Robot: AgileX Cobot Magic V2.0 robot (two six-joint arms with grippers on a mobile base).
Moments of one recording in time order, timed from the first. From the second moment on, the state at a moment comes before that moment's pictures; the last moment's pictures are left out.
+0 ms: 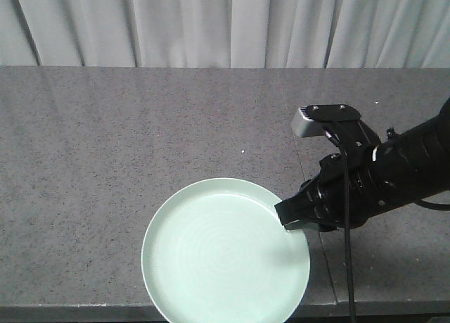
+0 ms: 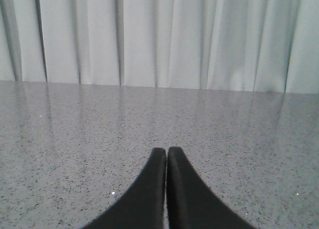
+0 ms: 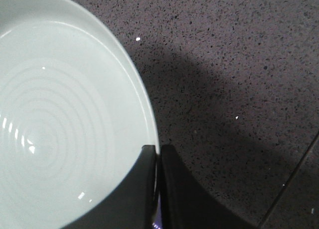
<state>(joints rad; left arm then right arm) 0.07 -0.01 0.03 0.02 0.05 -0.05 0.37 1.35 -1.06 0.50 0.95 -0.29</state>
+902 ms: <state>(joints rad) 0.07 -0.01 0.03 0.02 0.05 -0.05 0.37 1.34 -1.06 0.51 0.95 -0.29</state>
